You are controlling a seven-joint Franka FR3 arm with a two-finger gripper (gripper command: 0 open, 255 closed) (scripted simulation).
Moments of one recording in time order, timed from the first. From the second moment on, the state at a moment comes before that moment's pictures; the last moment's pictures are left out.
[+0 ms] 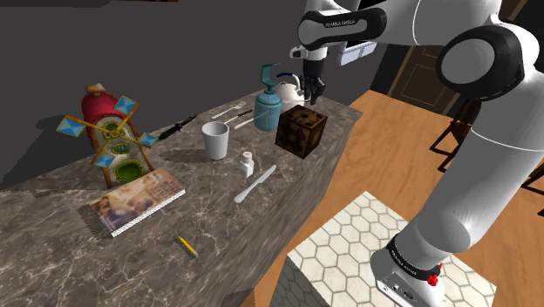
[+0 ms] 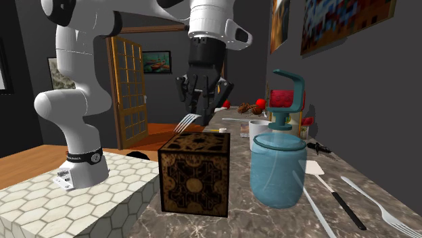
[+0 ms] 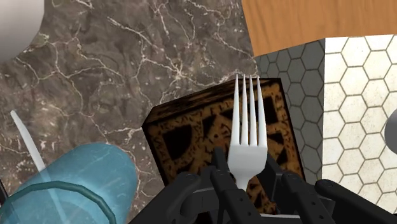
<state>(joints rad) -0.06 0.17 -0.08 -1.68 -0.10 1.75 -1.55</state>
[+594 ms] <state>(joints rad) -0.06 0.18 -0.08 -1.76 -0.11 1.84 -1.54</state>
